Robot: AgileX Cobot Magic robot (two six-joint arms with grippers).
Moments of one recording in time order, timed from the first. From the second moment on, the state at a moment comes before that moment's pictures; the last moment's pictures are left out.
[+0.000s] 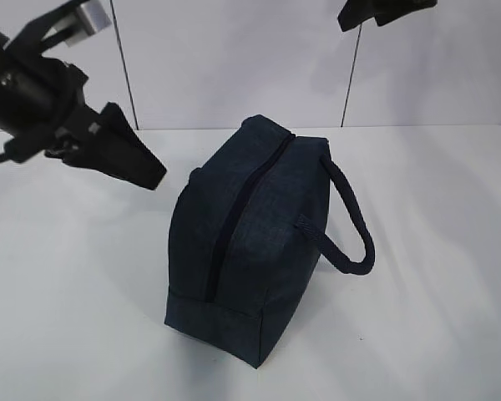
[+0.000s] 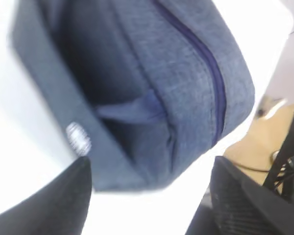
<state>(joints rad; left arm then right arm) -0.30 1.60 -1.20 -0.82 1.03 0.81 0.04 2.23 -2.44 0.41 1.25 -0.49</state>
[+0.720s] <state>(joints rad) -0.30 1.32 -1.31 -0.35 1.23 0.29 0.22 1.68 -1.96 0.14 1.26 -0.28</state>
